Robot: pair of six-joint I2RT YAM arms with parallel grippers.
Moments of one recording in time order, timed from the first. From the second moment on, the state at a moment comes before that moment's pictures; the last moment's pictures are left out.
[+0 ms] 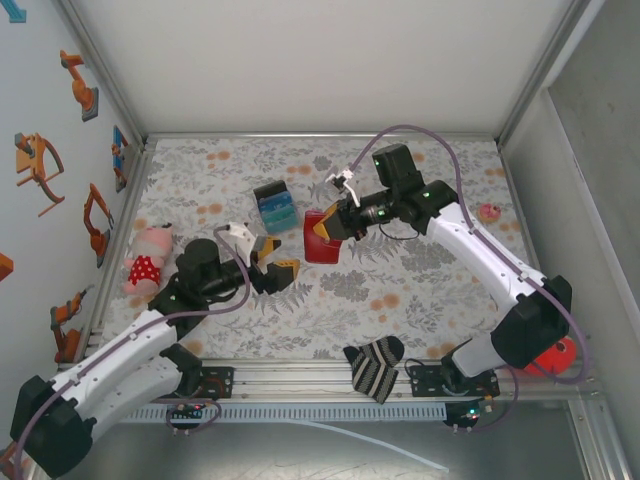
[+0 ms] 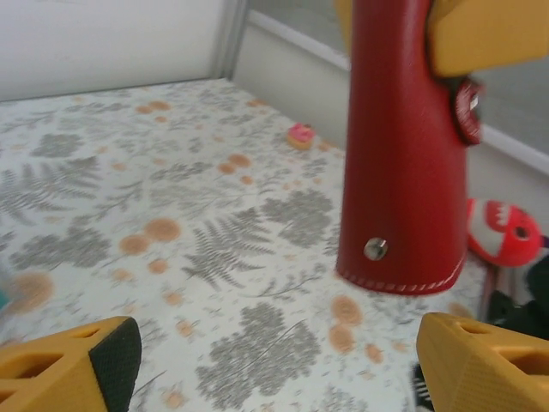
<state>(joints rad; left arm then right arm) -0.65 0.82 0.47 0.15 0.49 -0.22 0.57 1.47 1.39 -0.68 -1.00 -0.11</state>
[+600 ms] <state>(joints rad) -0.66 1.06 0.61 0.27 0.79 -0.26 0.57 1.48 1.40 -0.70 -1.06 -0.15</state>
